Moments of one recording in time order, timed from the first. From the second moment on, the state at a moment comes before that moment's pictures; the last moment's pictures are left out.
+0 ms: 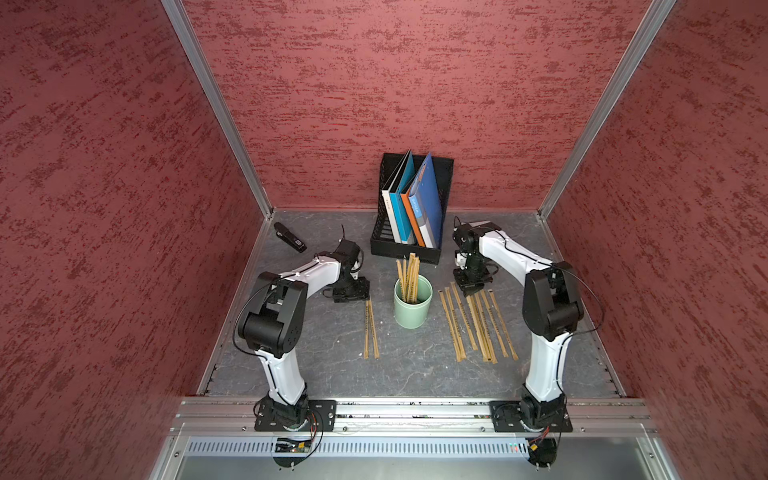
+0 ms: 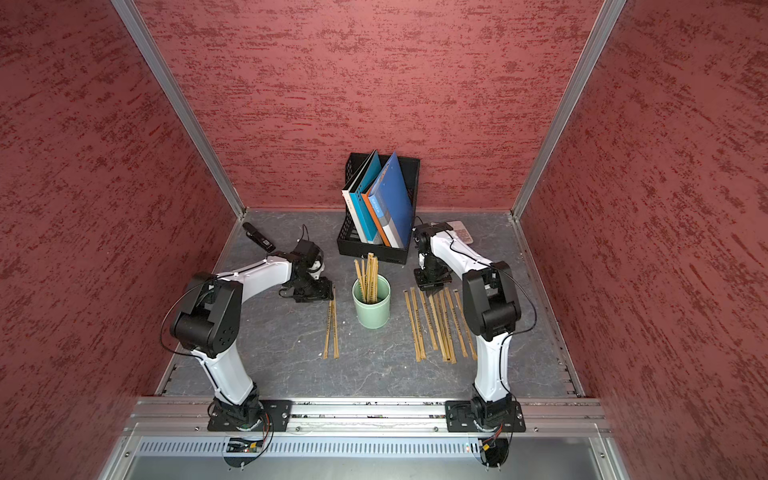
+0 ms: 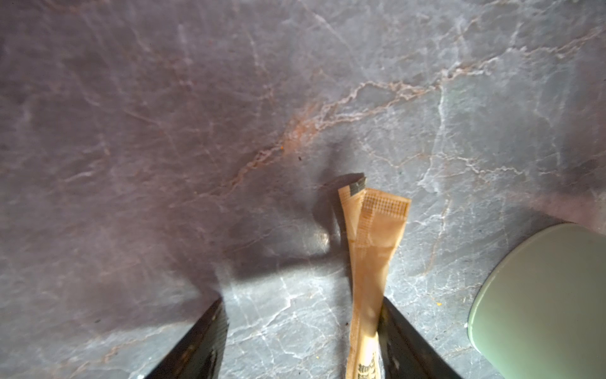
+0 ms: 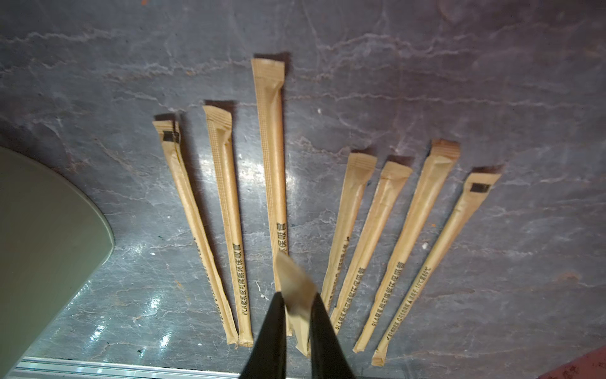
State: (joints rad) left arm -0.30 1.82 1.15 -0.71 0.18 -0.30; right arm 0.32 2.01 1.62 -1.28 -0.05 0.15
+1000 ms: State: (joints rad) left arm -0.30 1.83 1.16 -0.71 0.18 -0.30; right arm 0.60 1.65 1.59 -0.91 -0.26 0.27
